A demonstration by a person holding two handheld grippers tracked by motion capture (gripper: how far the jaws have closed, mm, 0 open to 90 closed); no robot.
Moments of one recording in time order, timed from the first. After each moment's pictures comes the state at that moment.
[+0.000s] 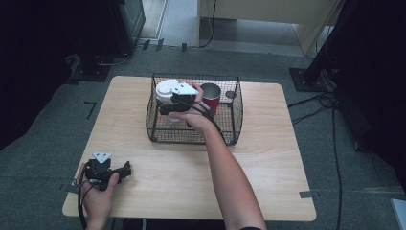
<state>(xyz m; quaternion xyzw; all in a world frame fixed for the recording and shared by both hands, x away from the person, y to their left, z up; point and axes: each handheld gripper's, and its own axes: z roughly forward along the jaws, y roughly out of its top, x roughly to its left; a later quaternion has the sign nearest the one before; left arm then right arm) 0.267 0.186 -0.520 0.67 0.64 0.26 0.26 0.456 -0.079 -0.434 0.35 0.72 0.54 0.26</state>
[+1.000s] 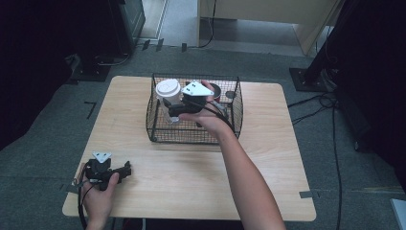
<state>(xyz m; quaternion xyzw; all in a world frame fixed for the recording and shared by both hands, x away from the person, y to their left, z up) 0.267 0.185 -0.520 0.67 0.64 0.26 0.27 0.421 -0.115 -0.394 0.31 0.71 0.57 0.27</state>
